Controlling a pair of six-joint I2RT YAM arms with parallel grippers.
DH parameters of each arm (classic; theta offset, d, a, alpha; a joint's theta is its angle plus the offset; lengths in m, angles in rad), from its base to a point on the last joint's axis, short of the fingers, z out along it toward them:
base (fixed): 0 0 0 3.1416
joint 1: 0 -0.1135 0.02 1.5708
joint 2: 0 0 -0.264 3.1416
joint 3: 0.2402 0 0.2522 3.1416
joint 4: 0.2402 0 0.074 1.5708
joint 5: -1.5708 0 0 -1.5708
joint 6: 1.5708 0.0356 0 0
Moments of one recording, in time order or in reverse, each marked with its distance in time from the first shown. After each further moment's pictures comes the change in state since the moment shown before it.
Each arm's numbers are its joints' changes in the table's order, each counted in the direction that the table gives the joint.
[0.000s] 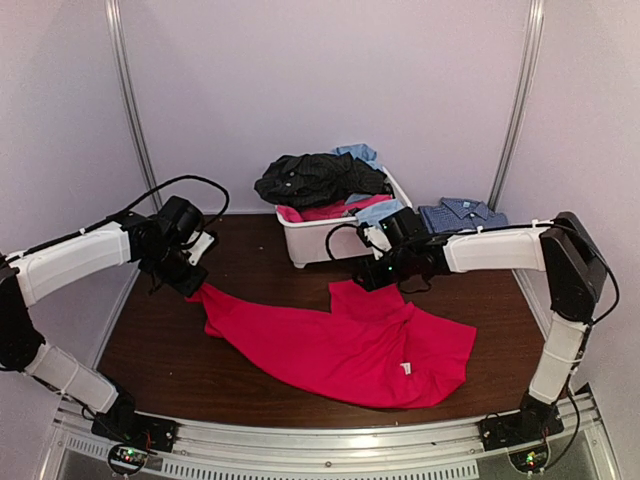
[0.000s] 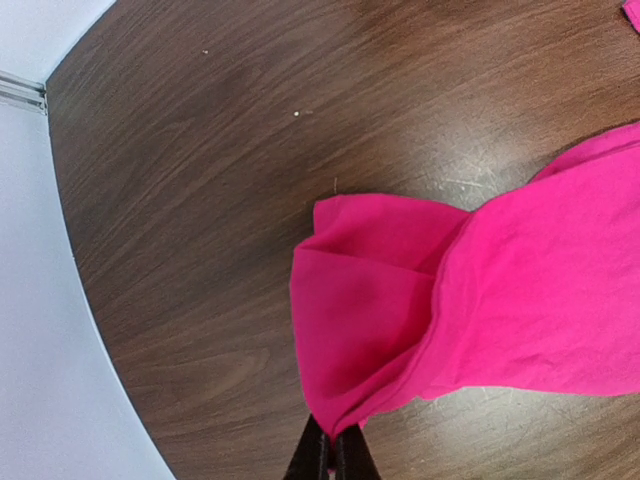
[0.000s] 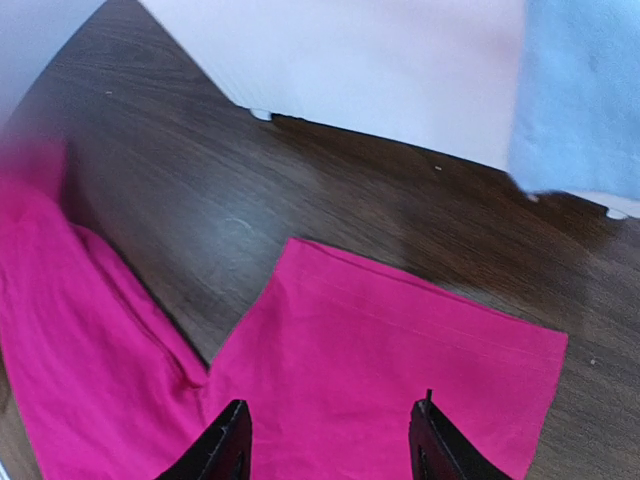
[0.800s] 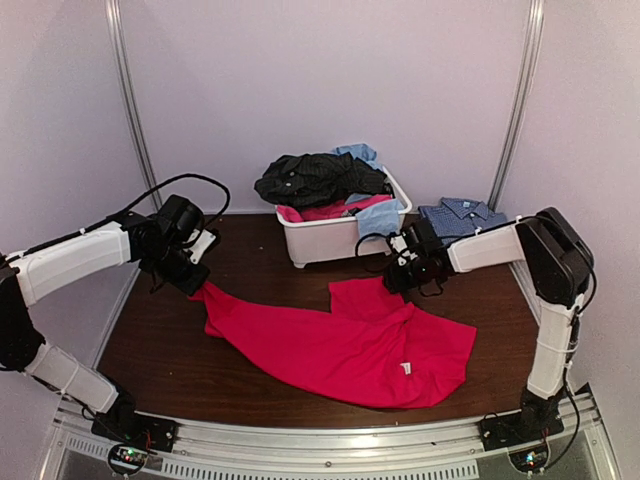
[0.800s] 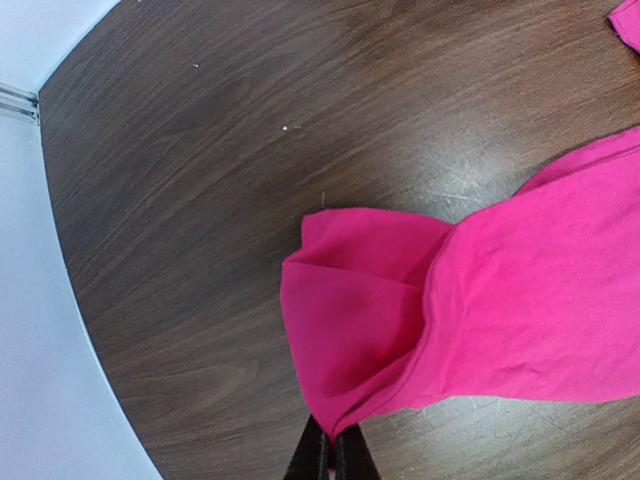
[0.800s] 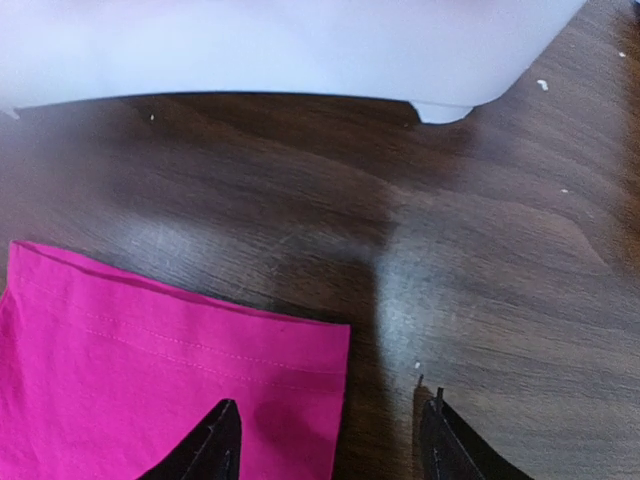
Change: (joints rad) left arm 0.000 -0.002 0.000 -0.023 -0.030 0.001; right arm 0.173 0.124 -0.062 -0.080 -0.123 -0.043
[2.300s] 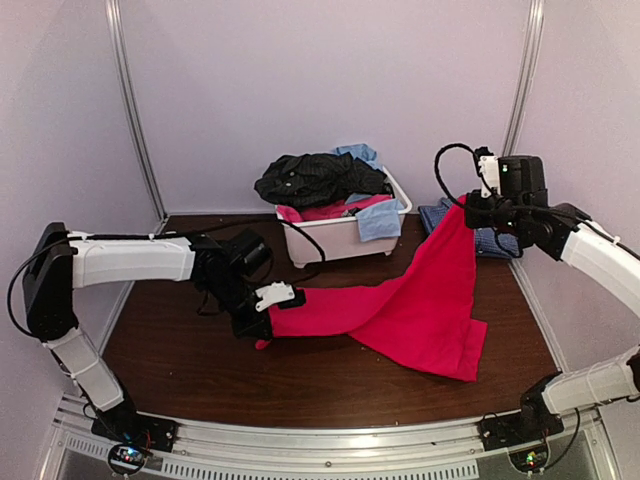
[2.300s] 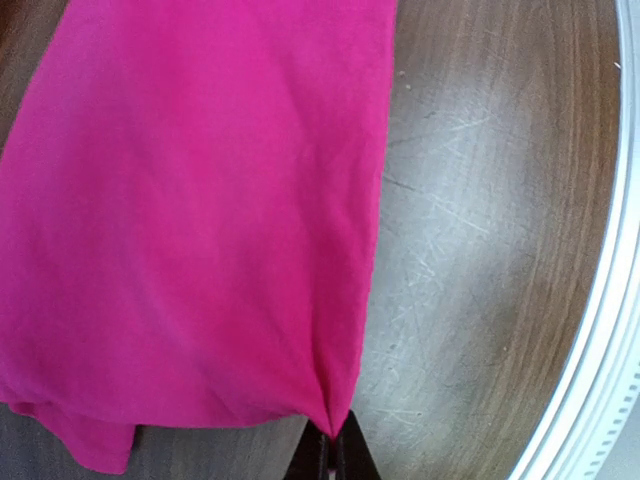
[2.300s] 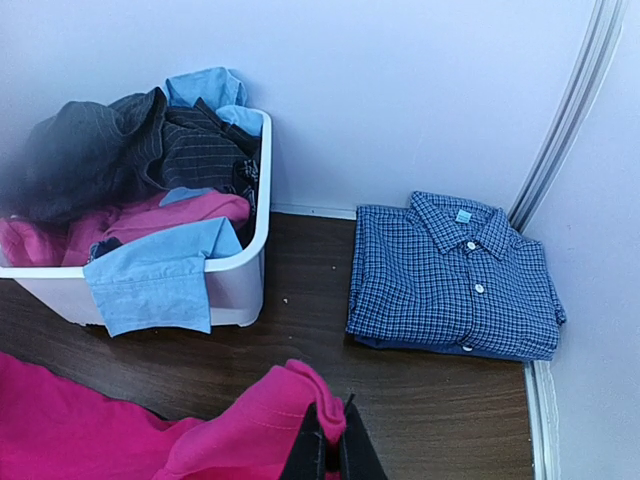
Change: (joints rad) left arm 0.325 0.270 0.076 -0.033 -0.456 0.323; right arm 0.082 -0.767 -0.024 0.267 -0.269 -0.050
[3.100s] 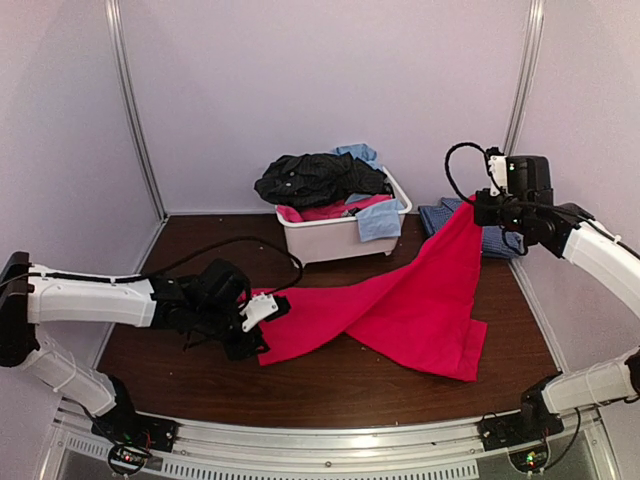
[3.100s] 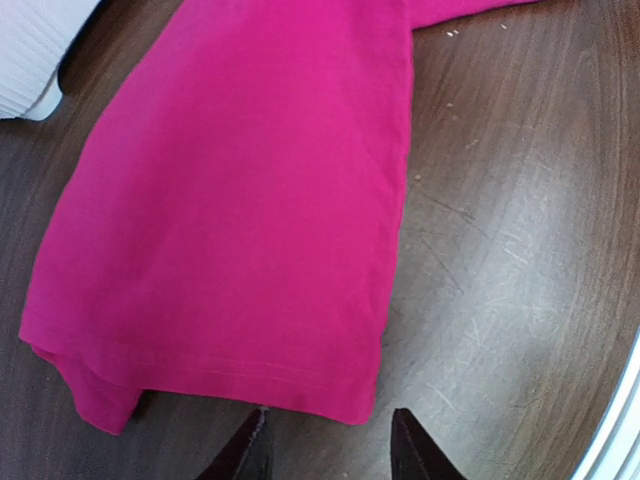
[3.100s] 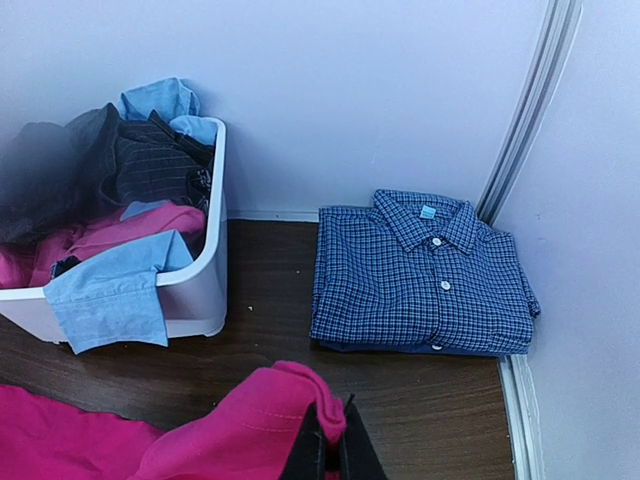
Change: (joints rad) left arm 0.097 -0.275 -0.376 -0.389 0.200 -0.212; right arm 0.076 0.007 -0.010 -0.005 0.001 0.001
